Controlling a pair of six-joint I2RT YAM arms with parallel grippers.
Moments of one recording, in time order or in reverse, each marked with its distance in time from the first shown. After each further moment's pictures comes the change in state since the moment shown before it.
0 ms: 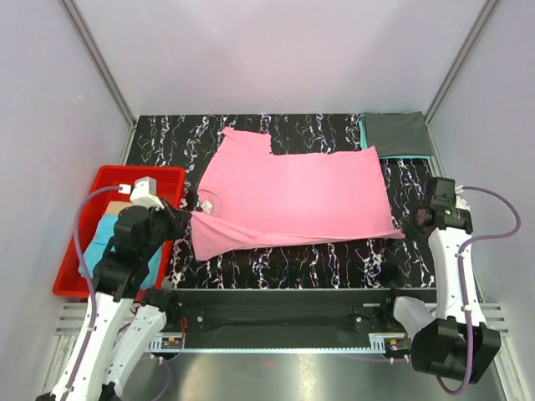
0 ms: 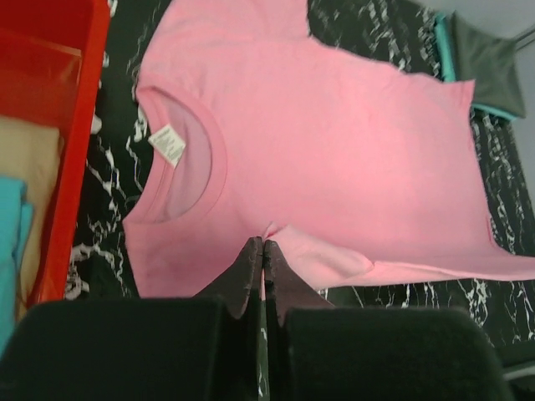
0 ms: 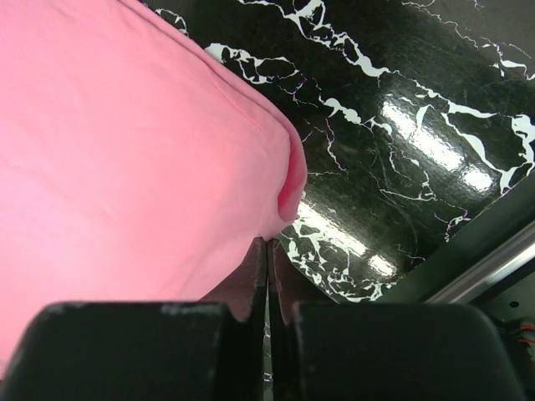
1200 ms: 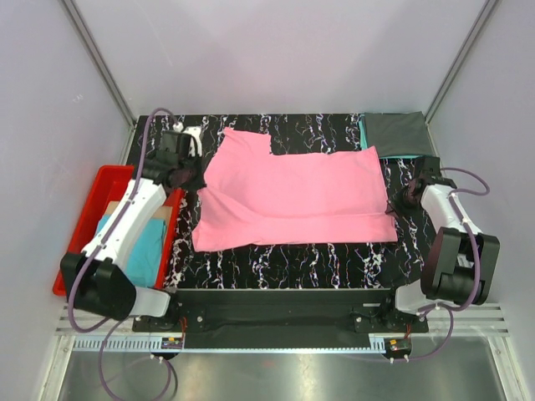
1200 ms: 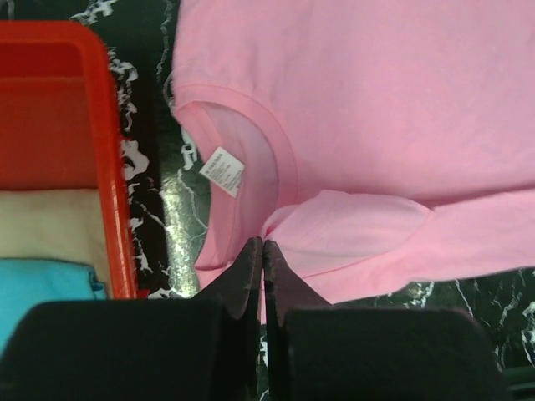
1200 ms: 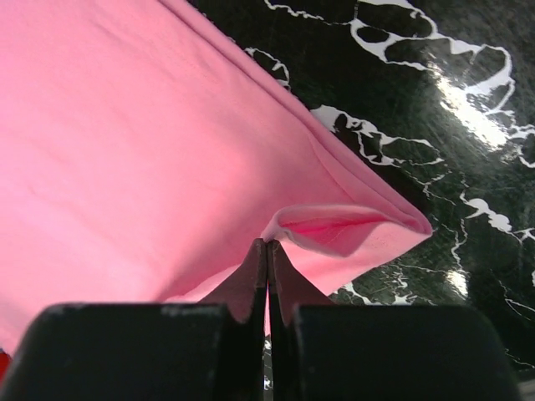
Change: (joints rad) left arm 0.000 0.859 0.495 -0.114 -0.019 0.307; right arm 0.000 0.479 0.084 0.294 -0.170 -0.031
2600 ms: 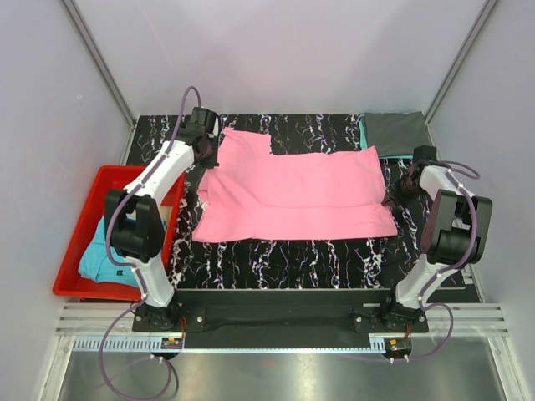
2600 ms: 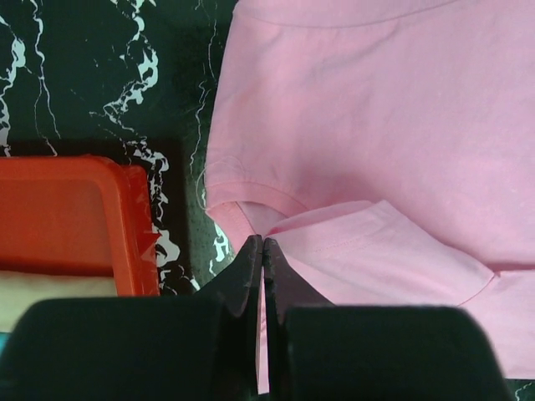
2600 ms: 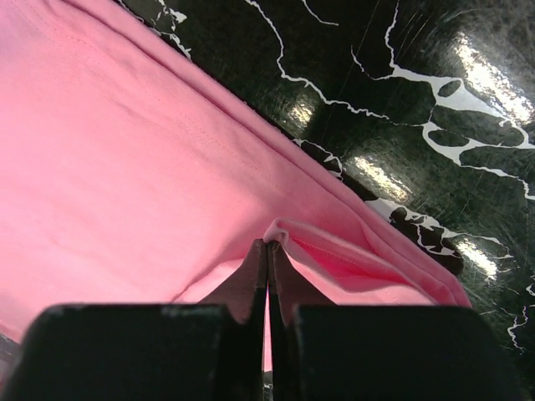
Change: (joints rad) left arm -0.016 0.483 0.373 -0.026 -0.161 0.054; right arm -0.026 0.309 0.199 0.026 -0.087 -0.002
